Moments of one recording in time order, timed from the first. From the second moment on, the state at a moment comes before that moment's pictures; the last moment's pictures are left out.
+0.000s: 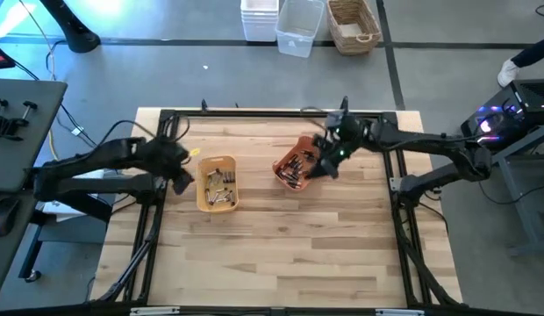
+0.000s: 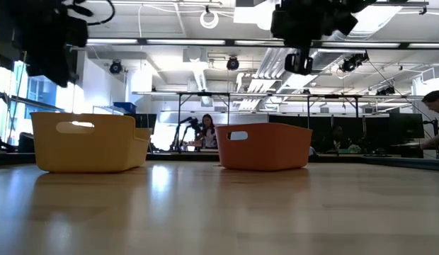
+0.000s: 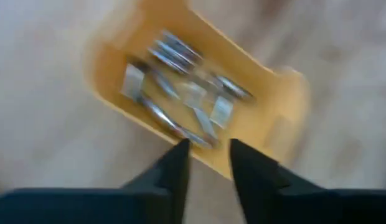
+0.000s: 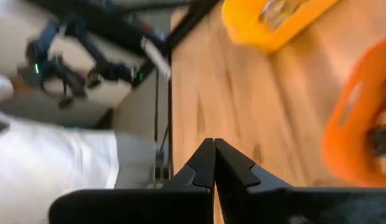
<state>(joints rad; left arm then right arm) 0.28 0.66 0.73 -1.08 0.05 -0.47 -0.36 1.32 1.01 -0.36 -0.79 0.49</state>
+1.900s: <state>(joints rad) 0.07 0.94 0.39 -0.44 -0.03 -0.80 -0.56 1.17 0.58 -0.44 -0.41 0.15</state>
